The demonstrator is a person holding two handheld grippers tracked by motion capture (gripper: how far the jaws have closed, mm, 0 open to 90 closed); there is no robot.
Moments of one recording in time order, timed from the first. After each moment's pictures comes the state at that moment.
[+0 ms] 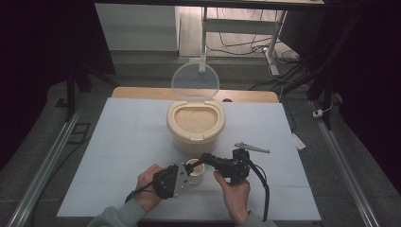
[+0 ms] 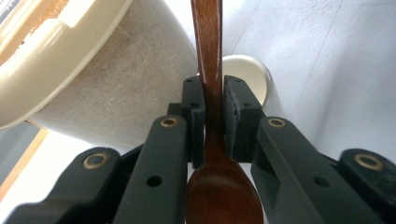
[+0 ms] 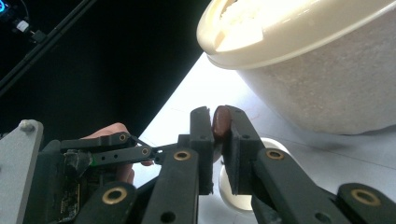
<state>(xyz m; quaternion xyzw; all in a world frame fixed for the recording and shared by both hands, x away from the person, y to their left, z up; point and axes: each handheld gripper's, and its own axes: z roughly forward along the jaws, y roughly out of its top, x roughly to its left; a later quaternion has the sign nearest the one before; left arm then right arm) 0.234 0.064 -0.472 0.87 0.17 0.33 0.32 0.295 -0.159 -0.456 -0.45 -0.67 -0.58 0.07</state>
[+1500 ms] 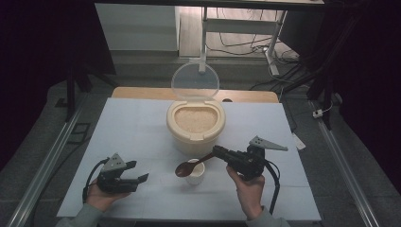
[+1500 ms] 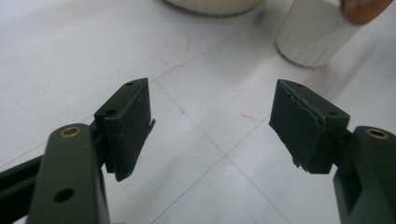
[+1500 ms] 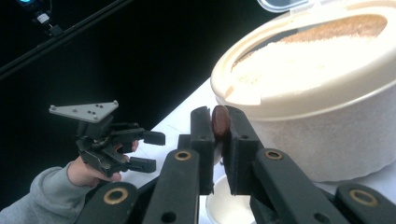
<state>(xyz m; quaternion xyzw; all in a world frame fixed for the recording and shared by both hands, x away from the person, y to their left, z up) 0.243 0.219 -0.508 0.81 0.41 0.13 0.41 0.290 -0.188 -0.421 -0.38 -0.69 -0.62 0.00</state>
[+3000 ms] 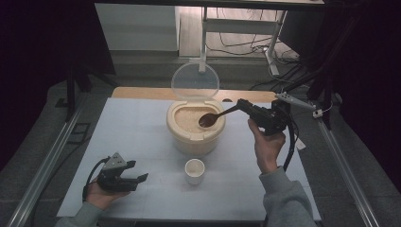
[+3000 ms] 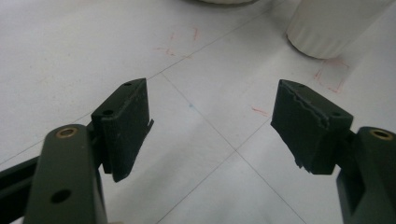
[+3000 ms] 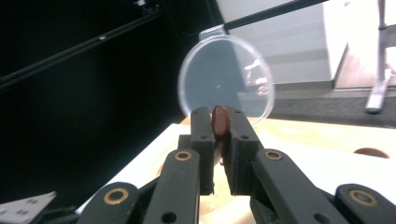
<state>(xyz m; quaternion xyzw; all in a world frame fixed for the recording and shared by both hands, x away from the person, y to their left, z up) 0.249 0.222 -0.511 0.81 0.41 0.13 0.40 0.371 -0.224 -0.338 -0.41 -0.65 -0.63 -0.12</state>
